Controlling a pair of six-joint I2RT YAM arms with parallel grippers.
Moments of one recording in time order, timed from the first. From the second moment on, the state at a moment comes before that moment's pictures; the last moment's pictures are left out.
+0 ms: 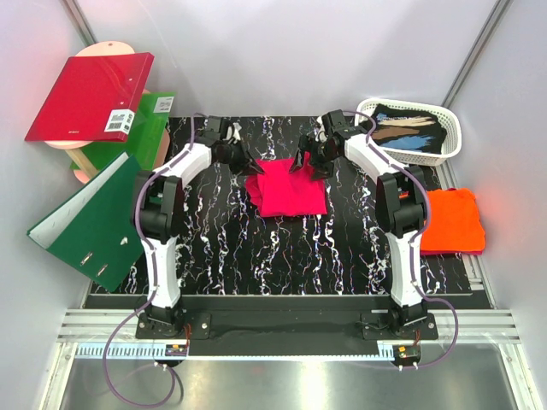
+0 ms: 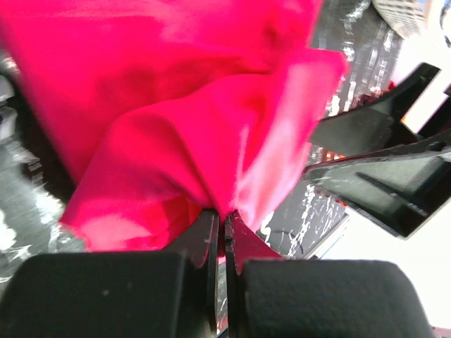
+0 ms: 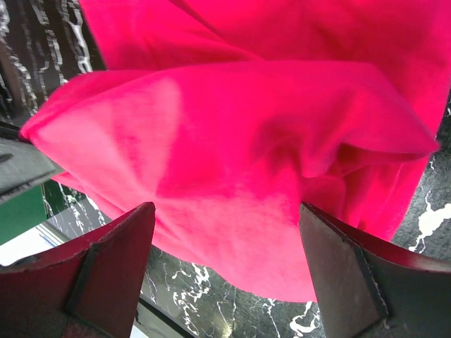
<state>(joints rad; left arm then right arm) -0.25 2.10 1.66 -0.47 0.59 -0.69 0.33 2.23 1.89 -0.68 -0.44 0.49</state>
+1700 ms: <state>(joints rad) -0.23 2.19 1.61 -0.31 0.75 -0.88 0.24 2.48 1.68 0.51 -1.14 1.47</state>
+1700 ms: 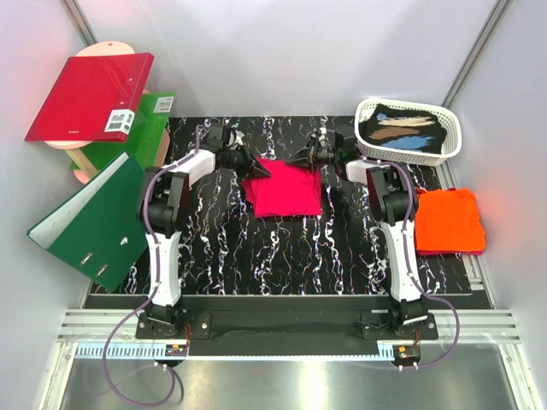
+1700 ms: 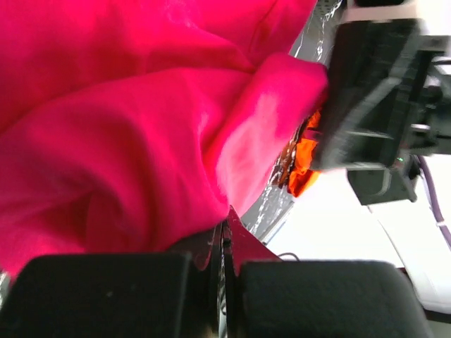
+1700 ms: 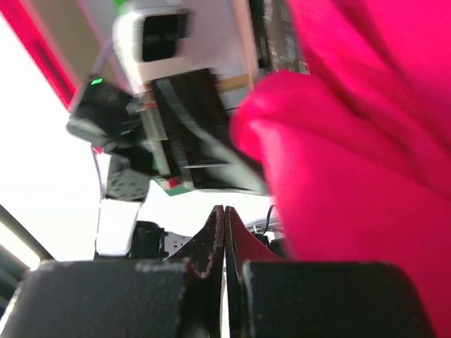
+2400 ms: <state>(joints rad) -0.23 2.35 1.89 -0.52 0.59 -0.81 0.22 2.47 1.92 -0.37 -0.73 0.89</state>
